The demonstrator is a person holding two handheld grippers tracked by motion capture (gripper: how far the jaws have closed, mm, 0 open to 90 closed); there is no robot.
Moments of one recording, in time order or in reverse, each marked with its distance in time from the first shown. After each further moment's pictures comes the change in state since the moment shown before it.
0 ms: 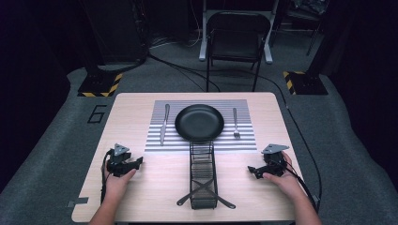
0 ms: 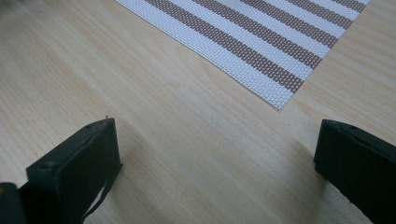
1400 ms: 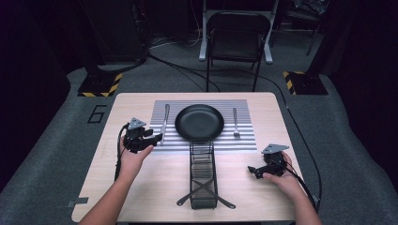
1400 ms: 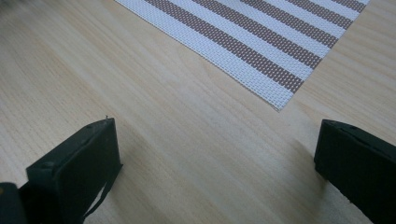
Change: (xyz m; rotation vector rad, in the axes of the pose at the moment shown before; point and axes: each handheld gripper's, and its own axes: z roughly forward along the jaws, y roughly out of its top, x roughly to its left) left arm -0.049 0.101 -0.019 -0.101 -0.197 0.039; right arm 0.000 0.000 0.000 0.000 0.000 -0.001
